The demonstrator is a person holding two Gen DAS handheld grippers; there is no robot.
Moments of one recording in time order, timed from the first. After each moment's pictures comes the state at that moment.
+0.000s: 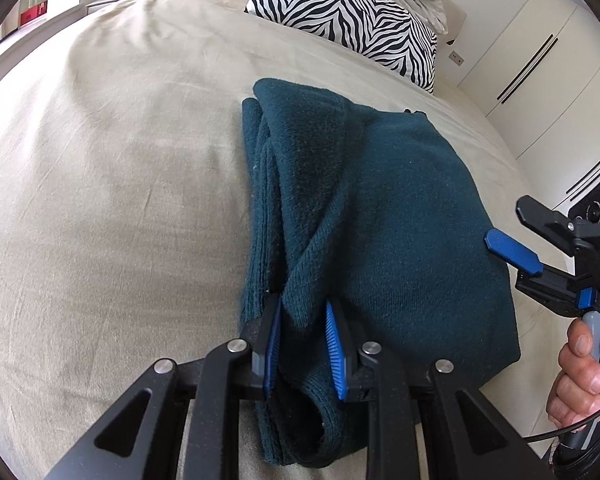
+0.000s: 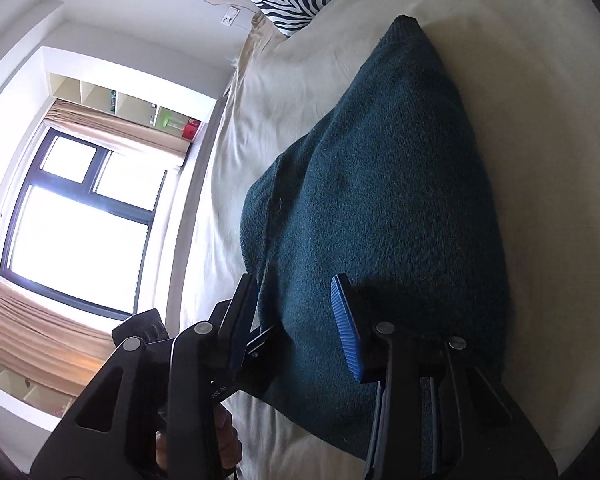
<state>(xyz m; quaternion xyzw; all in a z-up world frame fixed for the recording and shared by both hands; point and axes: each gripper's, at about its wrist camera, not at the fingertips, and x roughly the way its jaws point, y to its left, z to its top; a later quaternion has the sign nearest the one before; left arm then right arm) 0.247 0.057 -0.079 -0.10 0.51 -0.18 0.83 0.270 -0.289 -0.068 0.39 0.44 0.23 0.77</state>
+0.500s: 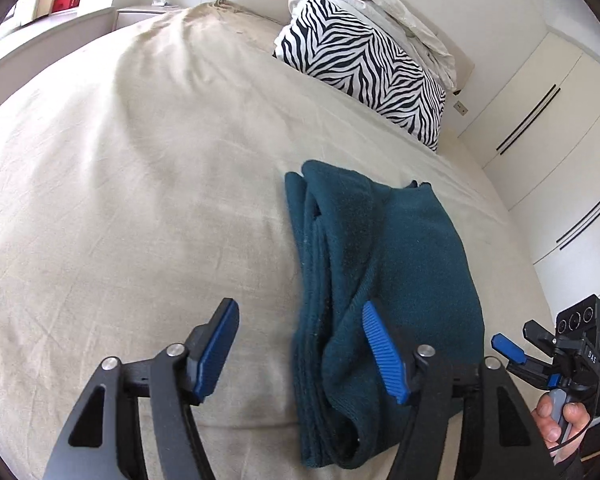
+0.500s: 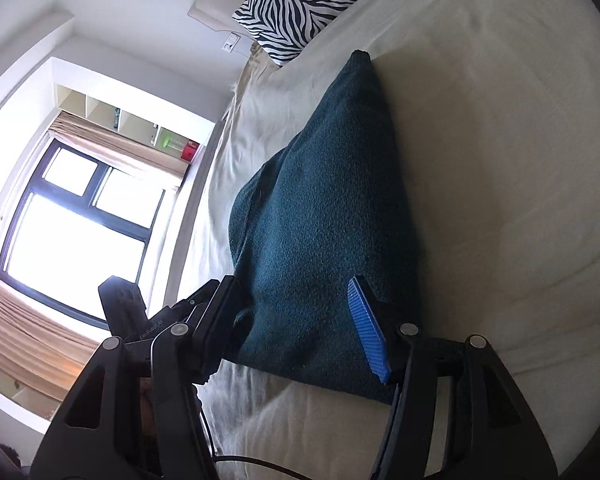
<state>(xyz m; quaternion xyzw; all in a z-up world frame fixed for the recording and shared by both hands) 0.251 0.121 -0.047 -0.17 0.46 -0.16 0.86 0.209 -0.341 -0.074 0.40 0.43 0.19 0.79</state>
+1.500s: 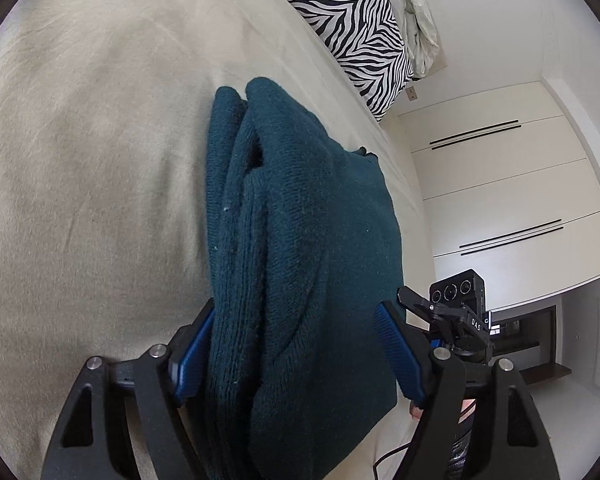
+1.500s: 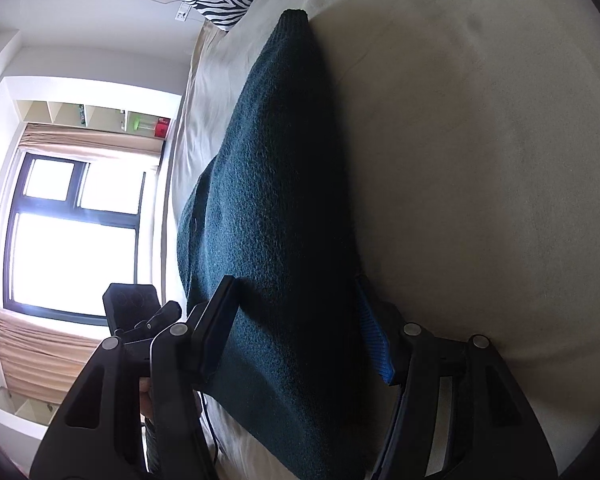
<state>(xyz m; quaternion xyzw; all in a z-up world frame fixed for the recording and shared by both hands) 0.294 0.095 -0.097 -0.34 0.54 -0.31 0.71 0.287 -0.366 -0.128 0.43 0.53 0.19 0.71</state>
